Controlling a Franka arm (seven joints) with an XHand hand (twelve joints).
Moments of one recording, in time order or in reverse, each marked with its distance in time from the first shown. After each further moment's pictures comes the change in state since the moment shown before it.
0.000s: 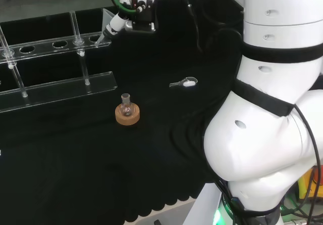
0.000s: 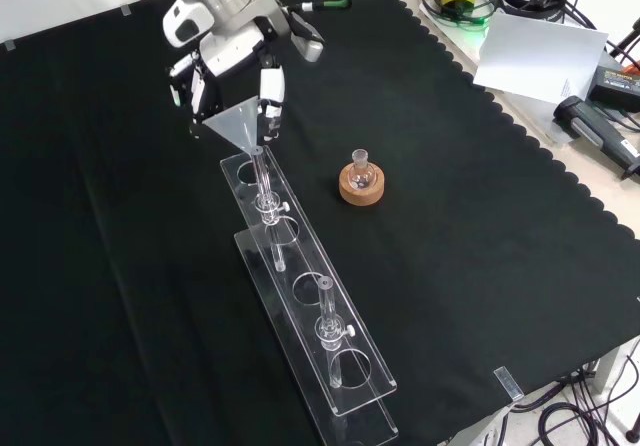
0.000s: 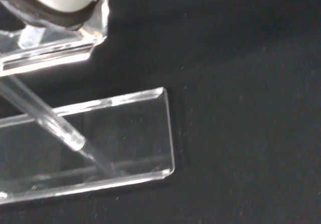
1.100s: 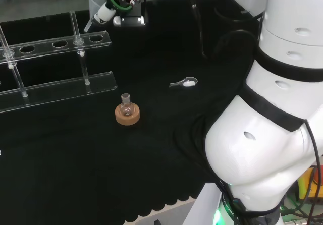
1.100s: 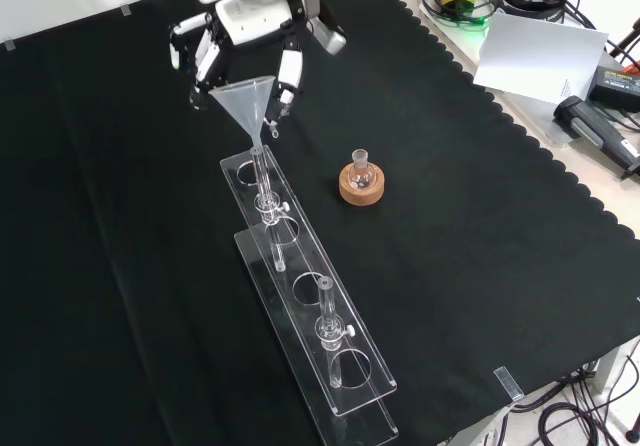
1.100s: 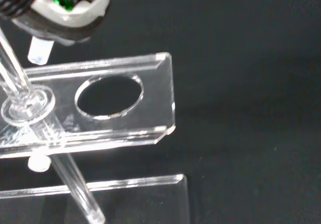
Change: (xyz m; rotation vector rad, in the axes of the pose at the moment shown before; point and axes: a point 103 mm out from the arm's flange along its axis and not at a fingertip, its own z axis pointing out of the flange) arm 0.041 -0.032 -0.038 -0.270 -0.086 -0.053
